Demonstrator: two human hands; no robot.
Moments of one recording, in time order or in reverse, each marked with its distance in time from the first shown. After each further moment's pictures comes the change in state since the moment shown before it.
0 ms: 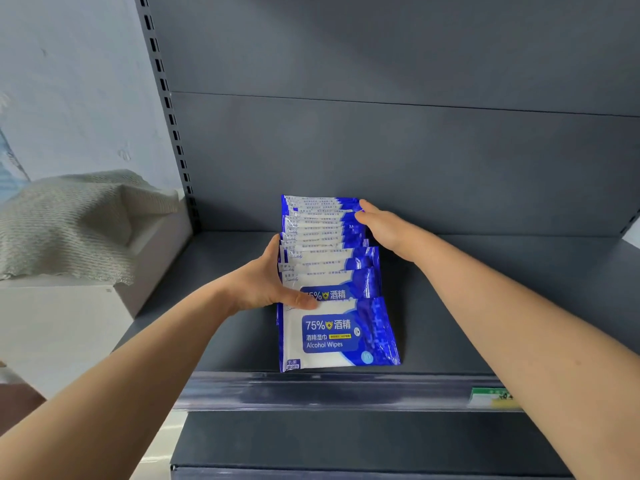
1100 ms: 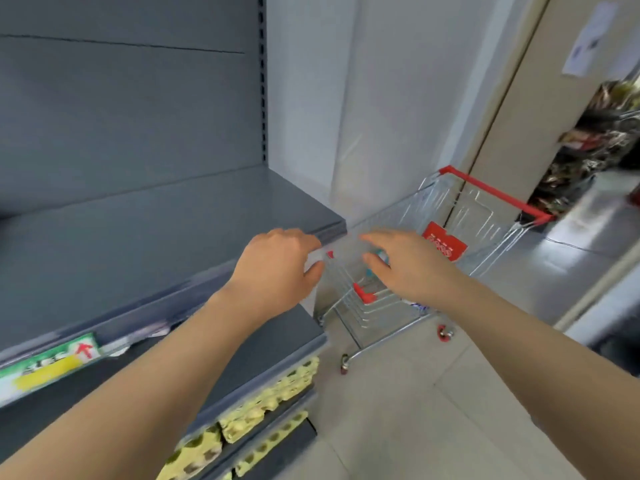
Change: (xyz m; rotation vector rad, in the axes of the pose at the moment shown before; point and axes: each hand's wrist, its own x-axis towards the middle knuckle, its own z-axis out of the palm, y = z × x) left_hand 0.033 0.198 0.479 0.878 0.038 0.847; right_hand -0.422 0.243 -0.277 -0.897 0.567 0.240
